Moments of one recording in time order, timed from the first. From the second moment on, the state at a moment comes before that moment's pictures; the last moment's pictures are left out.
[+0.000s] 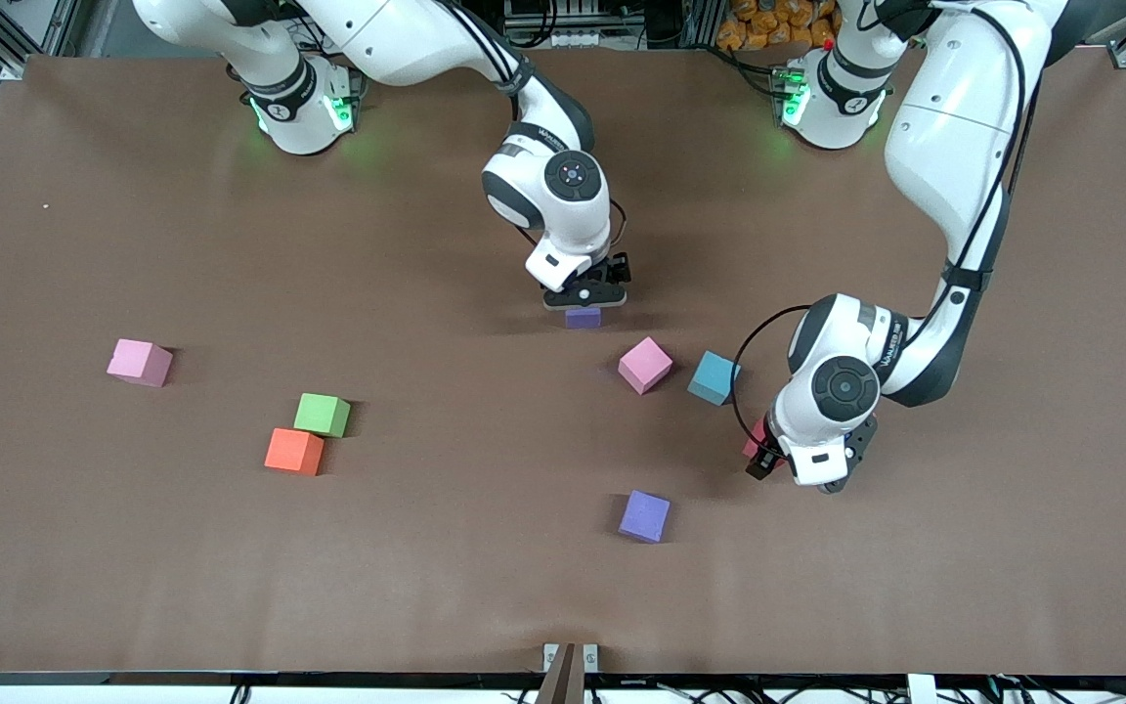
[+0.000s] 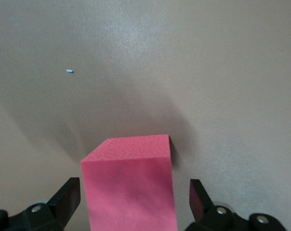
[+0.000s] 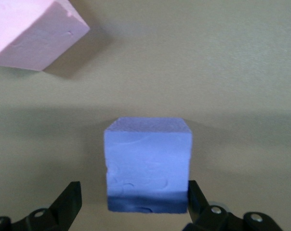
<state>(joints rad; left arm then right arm) -0.19 0.74 -0.15 -1.58 0.18 2.26 -1.39 0.80 0.69 0.16 -1.68 -0.09 2.40 0.93</state>
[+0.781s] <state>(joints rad) -0.20 0.67 -0.18 -1.54 0.26 2.28 -1.26 0.61 0.45 0.41 -1.89 -0.12 2.26 0.99</state>
